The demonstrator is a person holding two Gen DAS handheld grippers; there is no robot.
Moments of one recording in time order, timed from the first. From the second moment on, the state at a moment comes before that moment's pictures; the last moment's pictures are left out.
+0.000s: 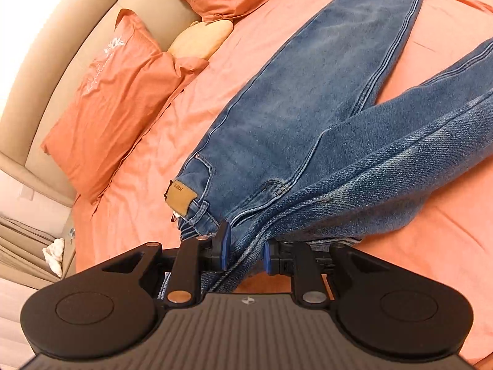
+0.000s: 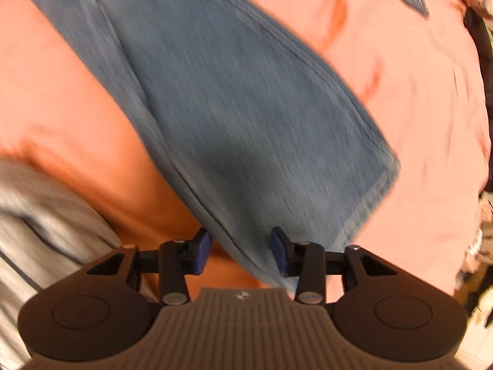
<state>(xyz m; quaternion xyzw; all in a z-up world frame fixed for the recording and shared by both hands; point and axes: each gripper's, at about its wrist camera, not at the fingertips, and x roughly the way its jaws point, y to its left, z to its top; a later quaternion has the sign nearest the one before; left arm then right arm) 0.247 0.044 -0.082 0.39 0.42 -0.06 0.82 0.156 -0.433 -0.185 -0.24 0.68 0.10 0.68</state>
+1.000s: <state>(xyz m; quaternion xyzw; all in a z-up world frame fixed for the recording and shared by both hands) 0.254 0.087 -0.030 0.25 0.37 0.02 0.90 0.194 -0.399 -0.027 -0.48 0.37 -0.06 0.80</state>
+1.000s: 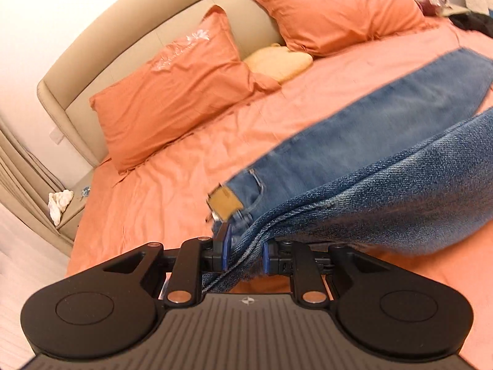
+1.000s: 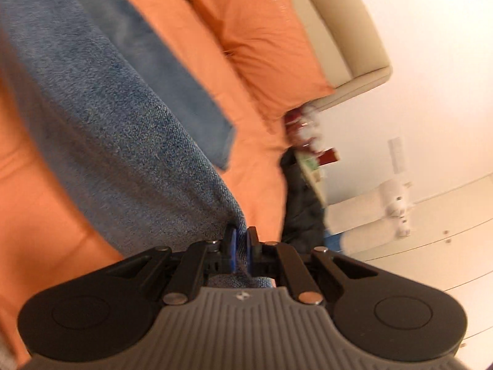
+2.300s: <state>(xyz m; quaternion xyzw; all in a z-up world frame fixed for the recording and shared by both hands) 0.504 0.081 -0.168 0.36 0.41 -0.02 0.84 0.549 -0.350 -0.181 -0.55 0.45 -0.10 0.70</state>
